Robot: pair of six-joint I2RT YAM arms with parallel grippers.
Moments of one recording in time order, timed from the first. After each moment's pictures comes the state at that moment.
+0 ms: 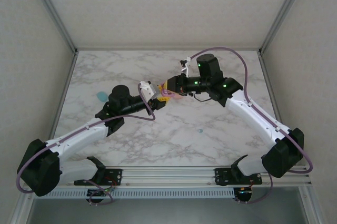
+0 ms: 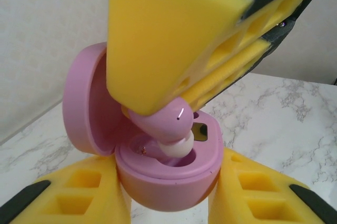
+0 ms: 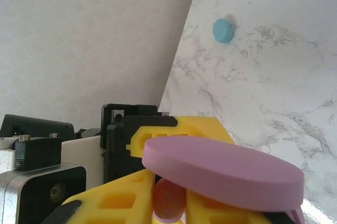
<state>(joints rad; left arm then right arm) -0.66 1.19 0.69 0.39 0.47 0.15 0.63 1.39 1.30 -0.44 -0.69 0.78</state>
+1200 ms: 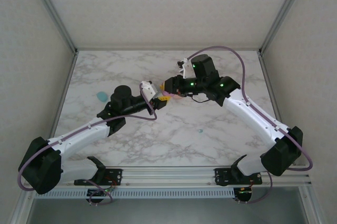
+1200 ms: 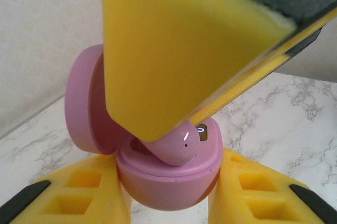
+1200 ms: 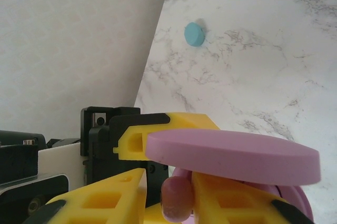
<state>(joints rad) -0.67 1.21 0.69 0.40 0.42 0.14 0.68 1.41 1.37 -0.56 -0.54 0.73</state>
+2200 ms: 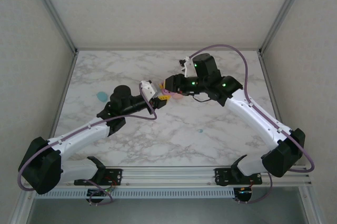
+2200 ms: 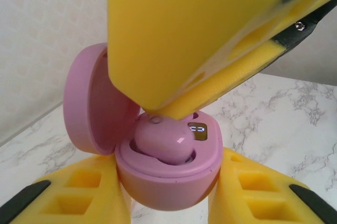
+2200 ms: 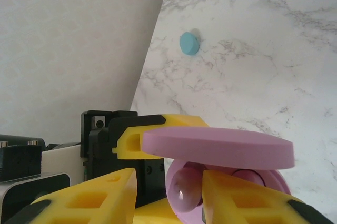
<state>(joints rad) -0.67 1.21 0.69 0.41 0.42 0.14 0.68 1.40 1.38 -0.58 -0.50 0.72</state>
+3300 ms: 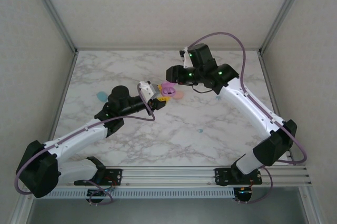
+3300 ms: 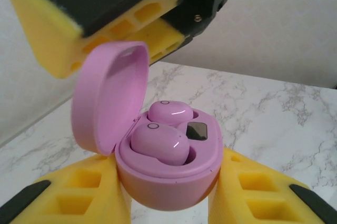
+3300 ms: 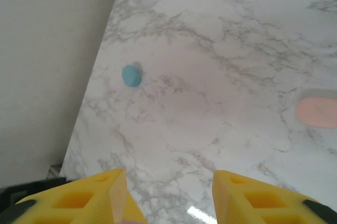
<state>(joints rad) -0.67 1.17 0.69 0.39 0.45 0.14 0.67 1.52 1.60 -0.77 -0.28 0.58</state>
